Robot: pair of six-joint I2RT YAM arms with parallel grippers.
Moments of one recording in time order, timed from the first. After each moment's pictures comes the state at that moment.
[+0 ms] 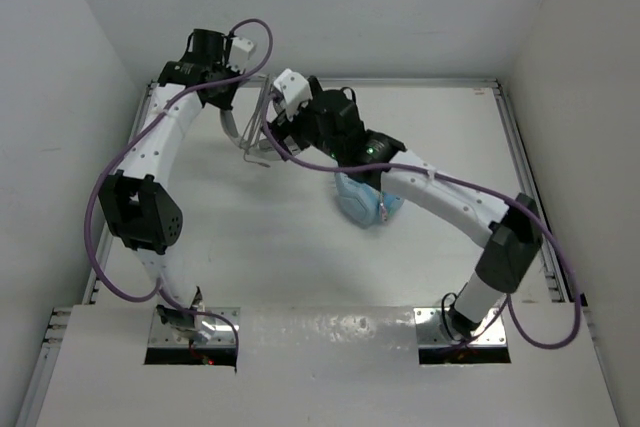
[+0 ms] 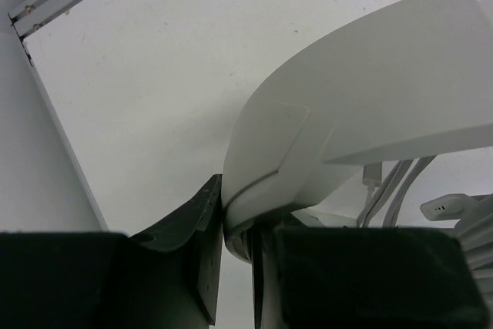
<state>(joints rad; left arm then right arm) -0.15 1.81 1.89 -0.88 -0.03 0.31 0.86 1.64 1.47 -0.07 0.13 -0.22</state>
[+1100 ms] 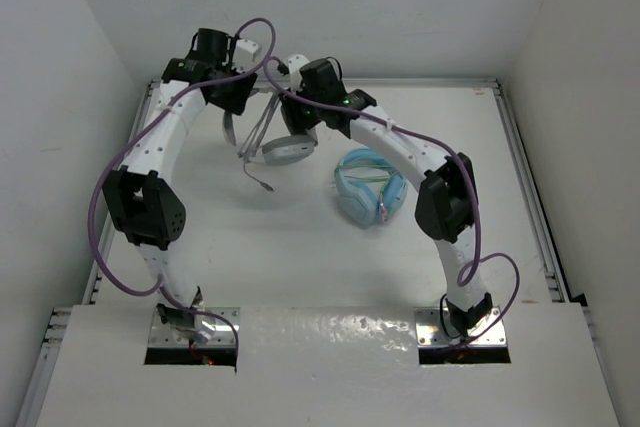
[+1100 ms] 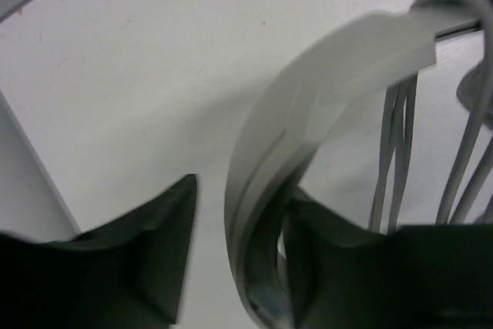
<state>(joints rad) -0.17 1.85 1.93 -0.95 0.03 0.30 0.65 2.15 1.99 -0.44 0.01 -0.03</state>
